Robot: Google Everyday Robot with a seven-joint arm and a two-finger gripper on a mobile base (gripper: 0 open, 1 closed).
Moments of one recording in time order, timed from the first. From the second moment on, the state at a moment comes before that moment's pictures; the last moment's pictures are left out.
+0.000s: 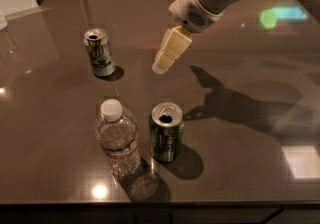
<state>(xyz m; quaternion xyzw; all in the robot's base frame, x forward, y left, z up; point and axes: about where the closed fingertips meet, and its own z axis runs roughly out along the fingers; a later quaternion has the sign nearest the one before) 0.583 -0.019 0.951 -0.61 0.72 0.09 0.31</state>
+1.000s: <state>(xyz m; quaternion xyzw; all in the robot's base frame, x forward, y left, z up) 0.637 0.116 0.907 -0.59 0.69 0.21 0.35</state>
